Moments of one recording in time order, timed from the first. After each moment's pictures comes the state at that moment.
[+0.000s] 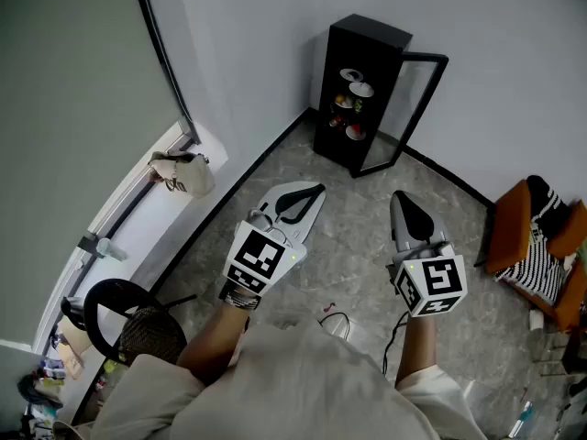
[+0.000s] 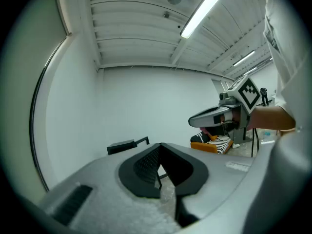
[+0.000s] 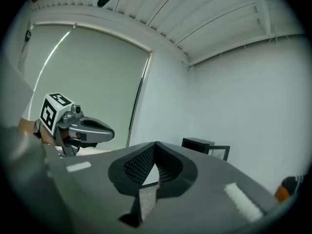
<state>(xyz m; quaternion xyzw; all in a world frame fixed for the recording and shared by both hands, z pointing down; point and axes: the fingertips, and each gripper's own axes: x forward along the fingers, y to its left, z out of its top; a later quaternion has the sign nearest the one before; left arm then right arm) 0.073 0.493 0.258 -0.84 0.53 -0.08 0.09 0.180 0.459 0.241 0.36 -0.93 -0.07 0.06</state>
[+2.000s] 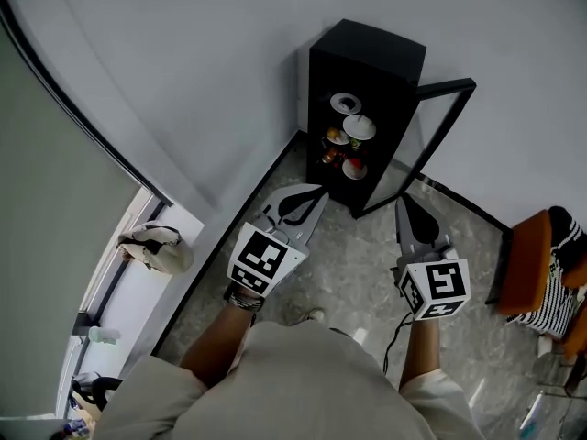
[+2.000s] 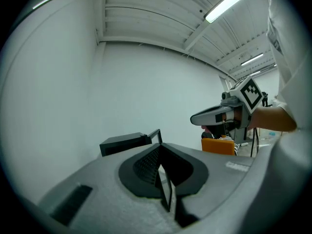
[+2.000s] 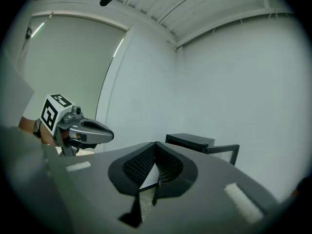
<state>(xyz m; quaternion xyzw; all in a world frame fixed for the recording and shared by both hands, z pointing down) -0.030 0.054 0.292 -0.86 0.51 -0.09 0.05 0.085 0.026 0.273 0.39 -0.92 -0.04 0.07</state>
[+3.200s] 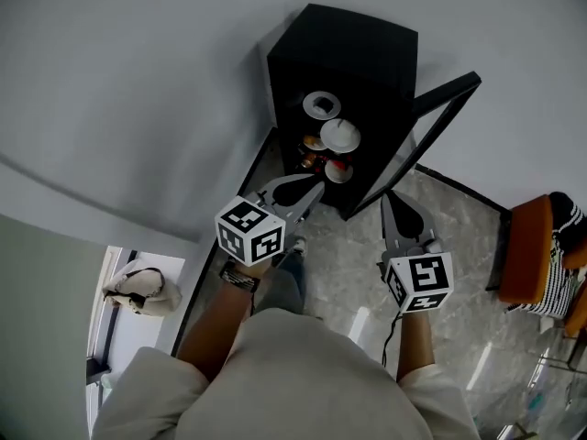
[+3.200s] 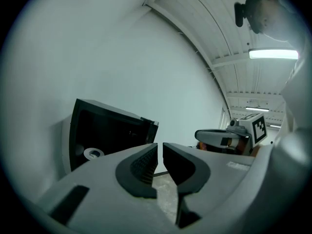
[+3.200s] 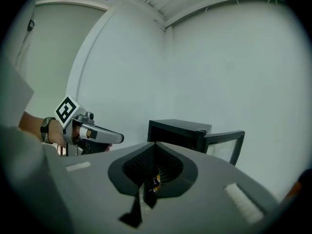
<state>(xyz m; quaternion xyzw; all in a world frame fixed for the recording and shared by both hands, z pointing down) -0.063 -0.185 0.370 -0.90 0.40 0.01 -0.18 0.047 -0.178 0.339 0.43 -0.90 0.01 0.11</state>
